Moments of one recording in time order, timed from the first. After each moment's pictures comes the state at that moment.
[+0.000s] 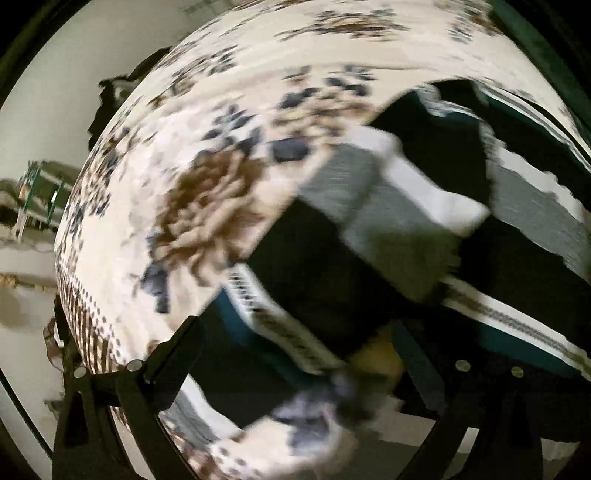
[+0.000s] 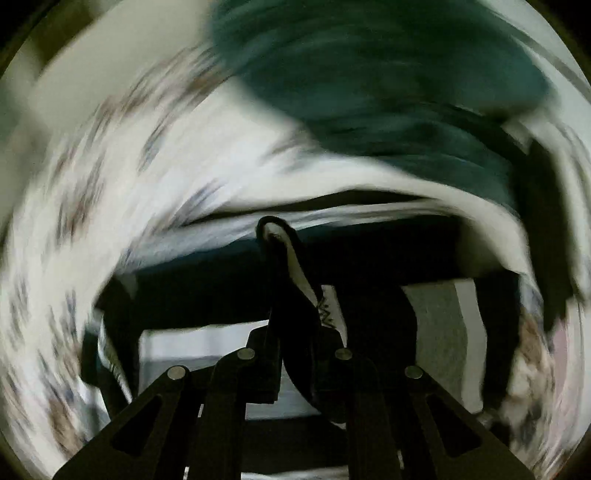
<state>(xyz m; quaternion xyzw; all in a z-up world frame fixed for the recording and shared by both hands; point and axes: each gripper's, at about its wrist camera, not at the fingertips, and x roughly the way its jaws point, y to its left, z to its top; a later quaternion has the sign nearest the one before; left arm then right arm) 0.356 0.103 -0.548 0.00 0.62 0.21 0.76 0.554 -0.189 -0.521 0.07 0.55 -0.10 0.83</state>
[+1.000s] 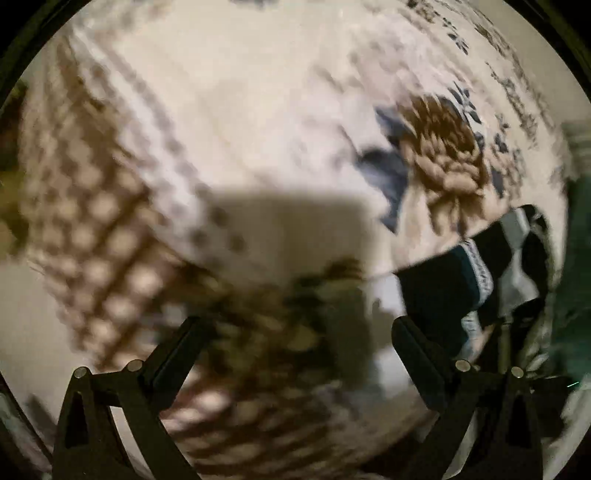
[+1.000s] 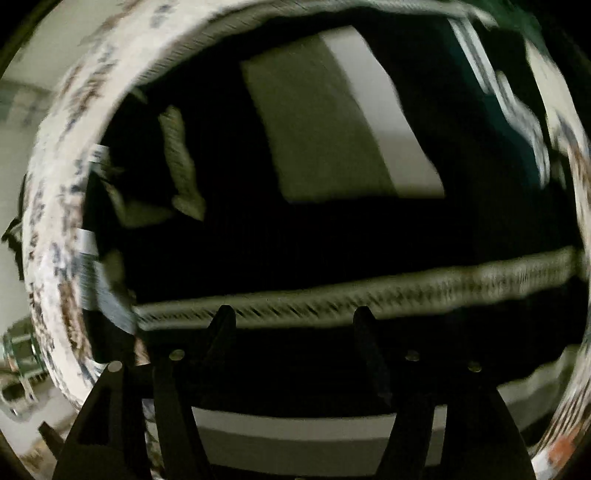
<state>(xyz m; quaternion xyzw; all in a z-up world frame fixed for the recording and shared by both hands) 0.204 0.312 -0.595 -0.39 0.61 0.19 0.66 0.381 -0.180 -0.587 0.19 0.70 -0.04 0.69</state>
